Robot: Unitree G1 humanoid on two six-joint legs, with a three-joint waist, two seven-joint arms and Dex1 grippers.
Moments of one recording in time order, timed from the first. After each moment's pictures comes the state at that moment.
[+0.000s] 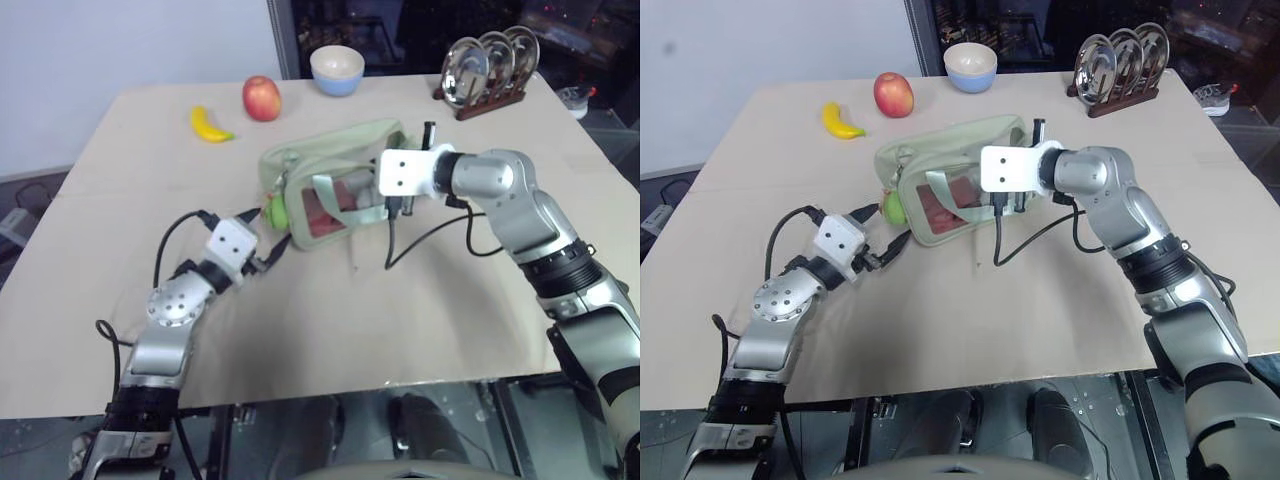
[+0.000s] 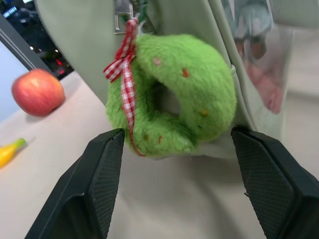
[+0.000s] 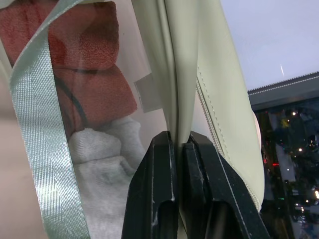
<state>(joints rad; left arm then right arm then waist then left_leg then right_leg) -0.20 0.54 0.04 0.03 0.01 -0.14 -0.50 -0.95 -0.51 0.40 0.13 -0.31 0.08 0.84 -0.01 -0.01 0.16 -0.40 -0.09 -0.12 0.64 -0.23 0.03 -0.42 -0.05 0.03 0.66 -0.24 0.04</state>
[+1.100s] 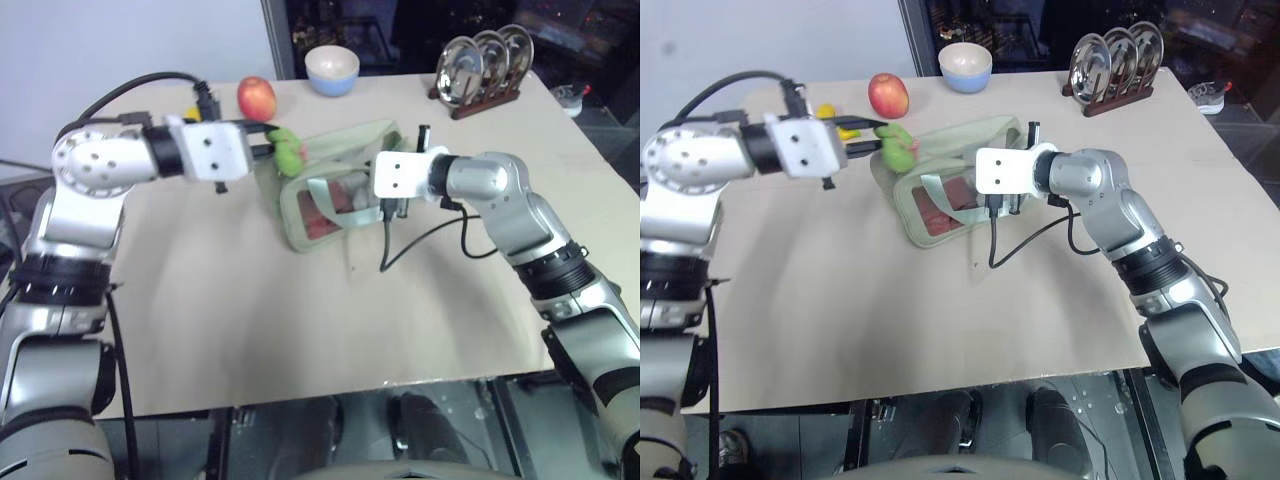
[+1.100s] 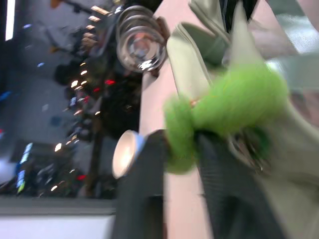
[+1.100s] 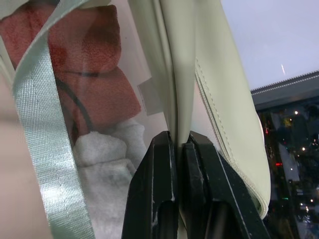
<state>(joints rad) -0.90 0.89 -0.11 0.30 0.01 -0.38 -1.01 -0.95 -0.47 0.39 0.15 -0.32 0.07 0.83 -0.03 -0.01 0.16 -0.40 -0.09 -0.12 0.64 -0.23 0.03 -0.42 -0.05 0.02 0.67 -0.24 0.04</state>
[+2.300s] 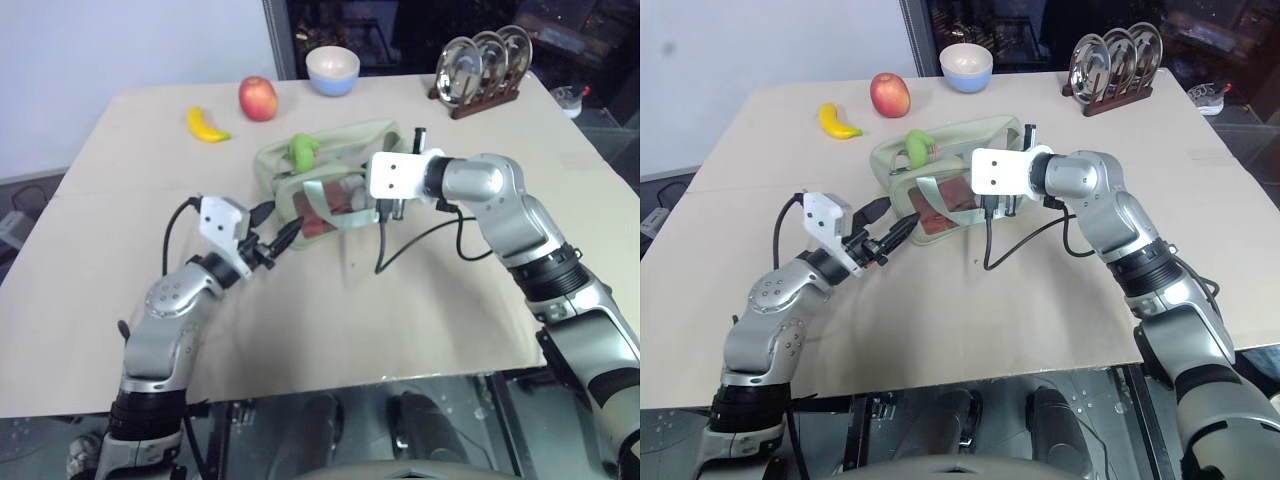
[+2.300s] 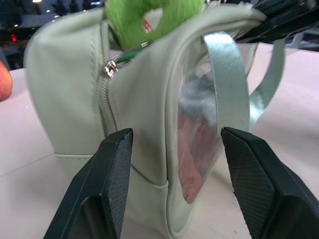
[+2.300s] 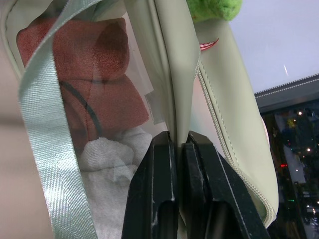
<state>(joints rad) -0.20 0.46 0.11 -0.25 -0.38 0.29 -0.54 -0.94 -0.45 0.39 0.13 -0.31 0.10 0.85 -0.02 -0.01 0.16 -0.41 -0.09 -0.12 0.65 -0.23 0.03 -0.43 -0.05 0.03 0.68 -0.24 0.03</state>
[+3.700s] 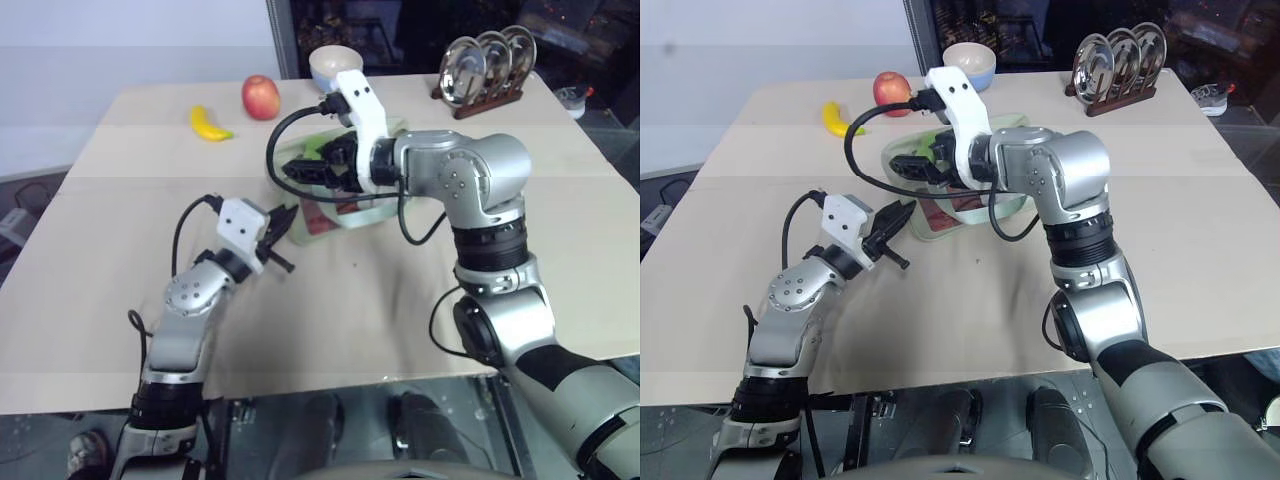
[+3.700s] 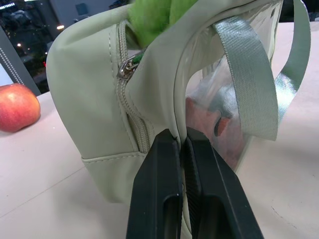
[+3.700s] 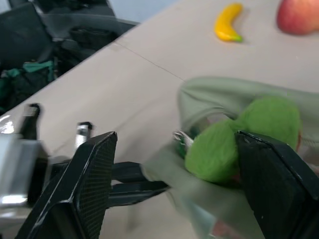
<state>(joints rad) -0.23 0.42 0.06 -0.18 -0.19 0.12 -0.53 -1.17 0.00 0.01 0.13 0.32 1.25 0.50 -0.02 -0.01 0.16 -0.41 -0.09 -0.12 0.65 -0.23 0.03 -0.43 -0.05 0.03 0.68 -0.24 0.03</state>
